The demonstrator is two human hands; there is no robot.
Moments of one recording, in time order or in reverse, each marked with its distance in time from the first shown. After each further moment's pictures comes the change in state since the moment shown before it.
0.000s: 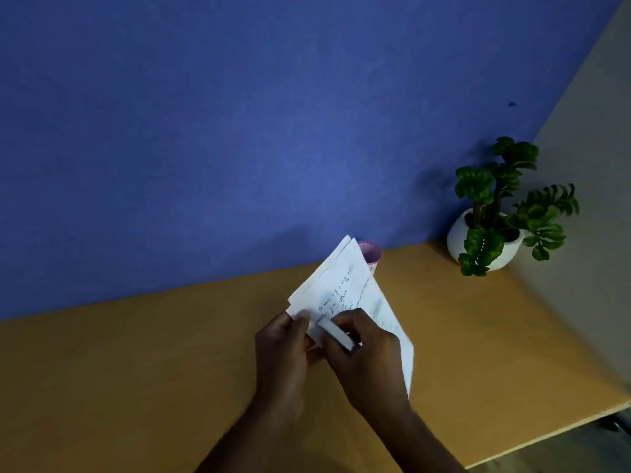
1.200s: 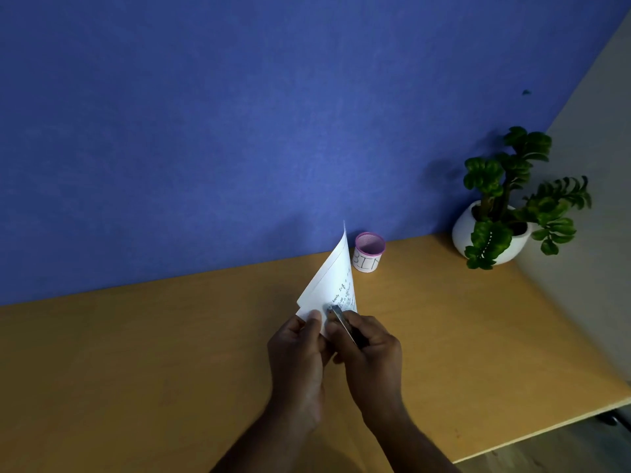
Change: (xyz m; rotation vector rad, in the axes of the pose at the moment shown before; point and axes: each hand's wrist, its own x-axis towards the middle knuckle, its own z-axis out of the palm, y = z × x) left_hand -0.013 -0.020 0.008 -0.106 0.071 -0.079; right_hand -0.008 0.034 0.025 0.362 0.074 0.136
